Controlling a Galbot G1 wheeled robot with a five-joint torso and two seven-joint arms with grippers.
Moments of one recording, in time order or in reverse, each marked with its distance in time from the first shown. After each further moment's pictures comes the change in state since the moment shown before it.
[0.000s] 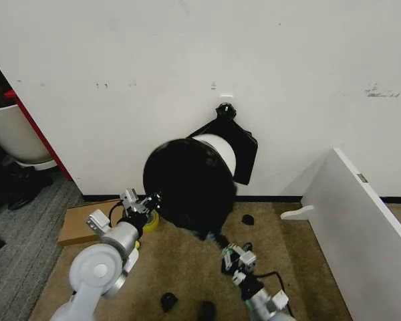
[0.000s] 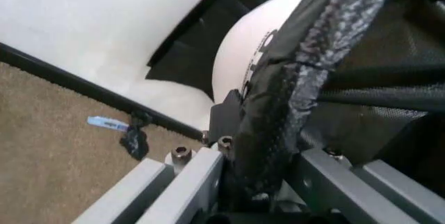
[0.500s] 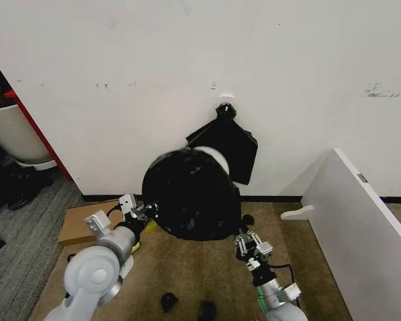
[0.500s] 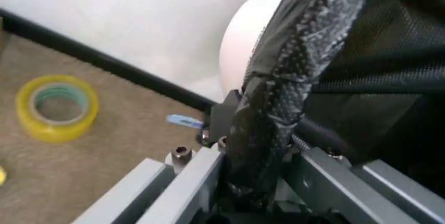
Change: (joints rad) left arm 0.024 0.036 0.020 0.006 0.170 0.101 -0.109; right arm 0.037 -0.019 0.069 -0.012 0.145 0.075 0.189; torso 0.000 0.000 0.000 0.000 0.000
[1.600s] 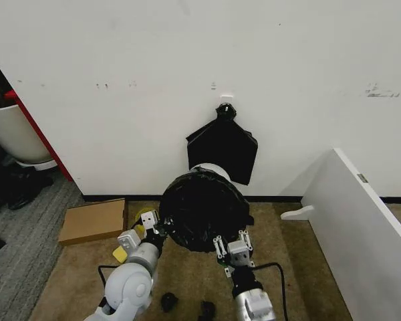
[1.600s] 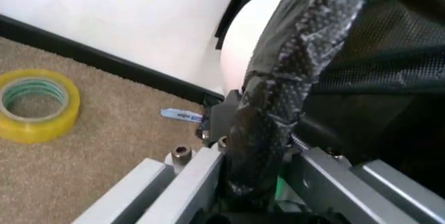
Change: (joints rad) left arm 0.003 -0.061 0.182 0.148 0.266 -0.185 0.089; right arm 0.049 0.004 -0.310 0.402 -0.506 -0.771 0.553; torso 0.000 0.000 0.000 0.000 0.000
